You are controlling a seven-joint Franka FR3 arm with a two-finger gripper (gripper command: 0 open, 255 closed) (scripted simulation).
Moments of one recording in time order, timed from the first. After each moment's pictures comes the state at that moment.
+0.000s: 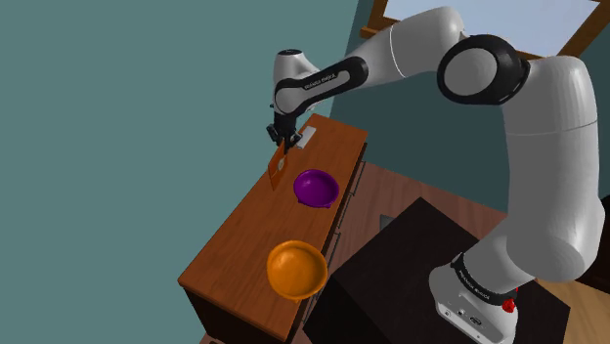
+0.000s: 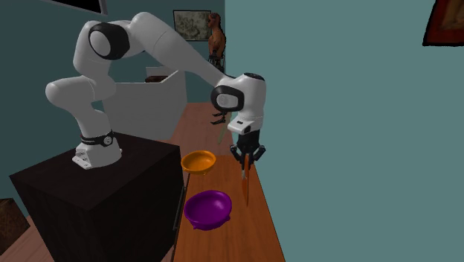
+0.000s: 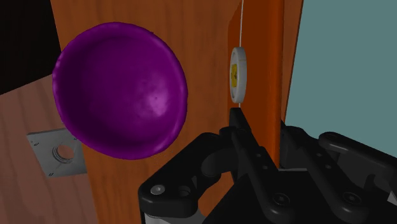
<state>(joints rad) -0.02 0.70 0.20 -1.57 -0.16 2.20 1.34</state>
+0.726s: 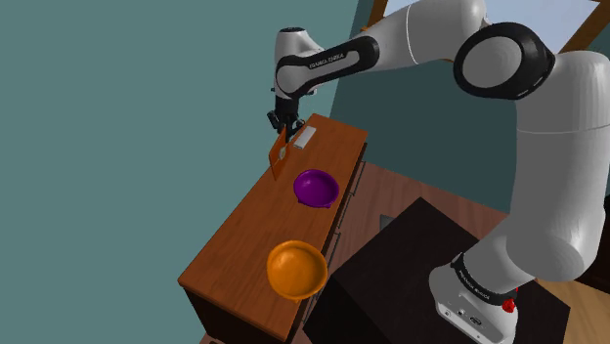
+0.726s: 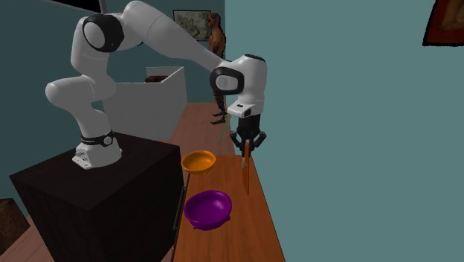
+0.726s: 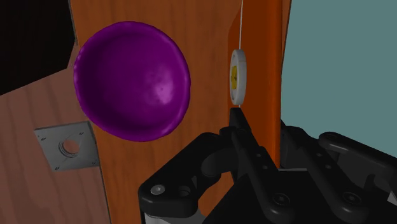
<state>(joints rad) -0.03 0.62 0.21 -1.55 -0.14 2.11 1.33</state>
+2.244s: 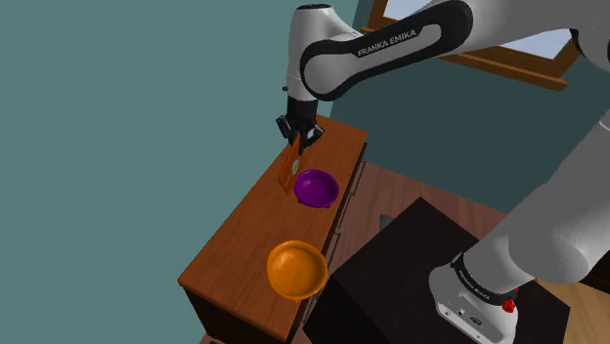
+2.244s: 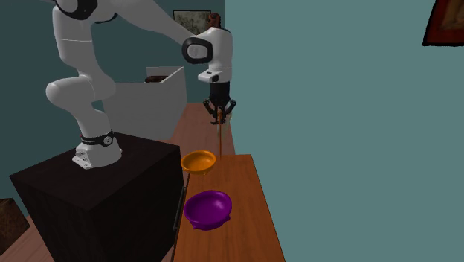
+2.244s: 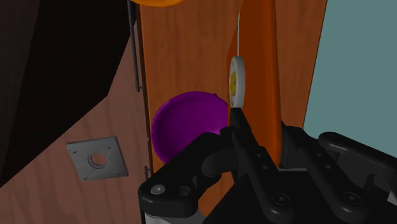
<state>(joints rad) 0.01 0.13 0.31 -2.05 -0.04 2.13 1.45</state>
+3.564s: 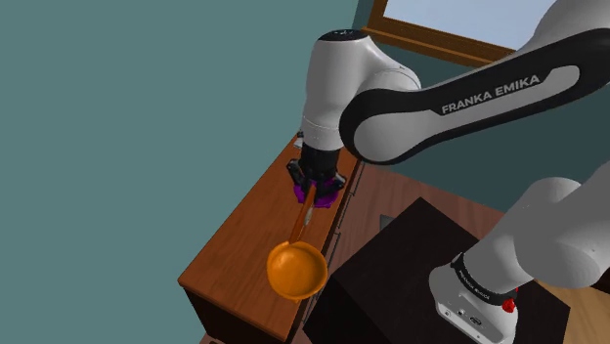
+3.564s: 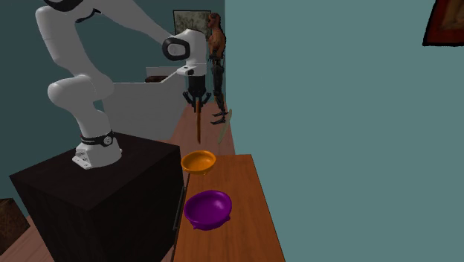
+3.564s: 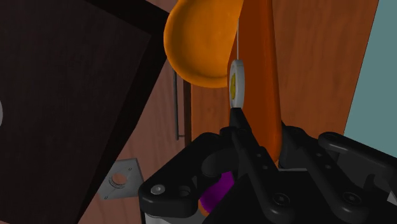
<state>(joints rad) 0.15 -0.19 0.45 -2.40 0.13 2.18 1.62</state>
